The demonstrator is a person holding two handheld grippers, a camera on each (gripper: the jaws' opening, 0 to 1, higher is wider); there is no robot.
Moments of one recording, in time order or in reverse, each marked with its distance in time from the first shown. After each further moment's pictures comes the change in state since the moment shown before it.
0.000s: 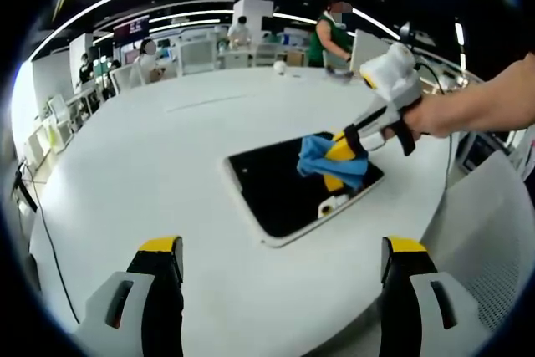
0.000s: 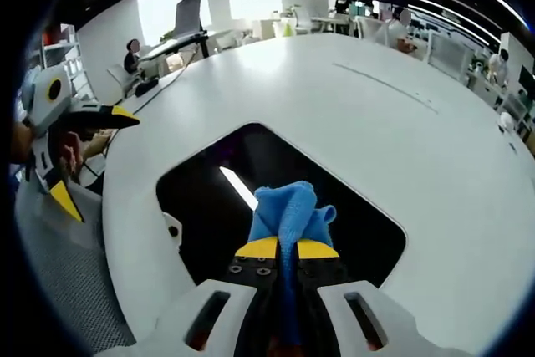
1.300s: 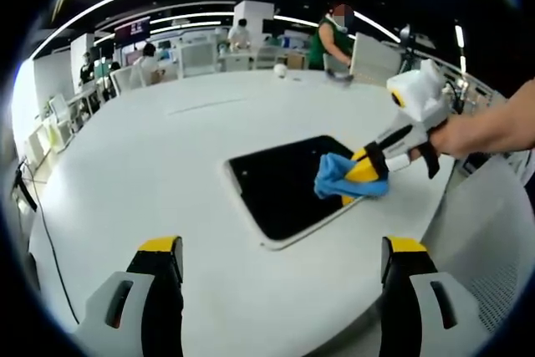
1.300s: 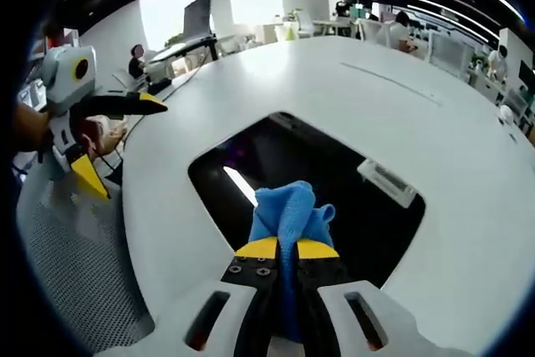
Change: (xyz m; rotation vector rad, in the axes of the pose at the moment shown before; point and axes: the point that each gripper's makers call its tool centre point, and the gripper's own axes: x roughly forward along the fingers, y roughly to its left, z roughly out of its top) left arm -0.001 -0.001 0.003 -0.006 -0.016 -0.001; right arm -0.020 0.034 -0.023 0.019 -0.028 0.023
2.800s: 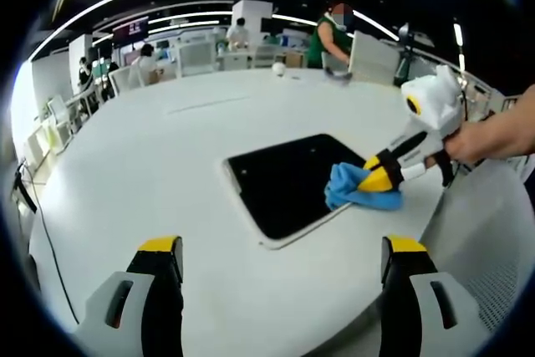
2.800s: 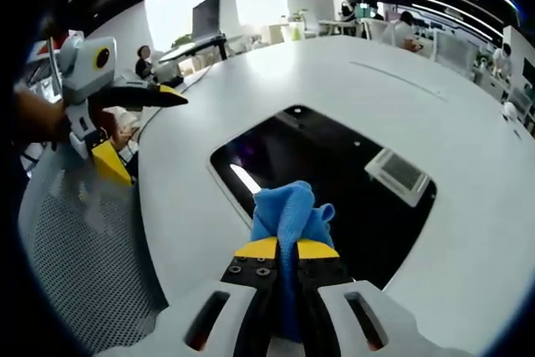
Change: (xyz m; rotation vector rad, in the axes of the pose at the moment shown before) left arm 0.000 -0.001 -0.001 0.007 0.007 -0.004; right arm -0.010 0.020 -0.012 0.003 0.000 0.038
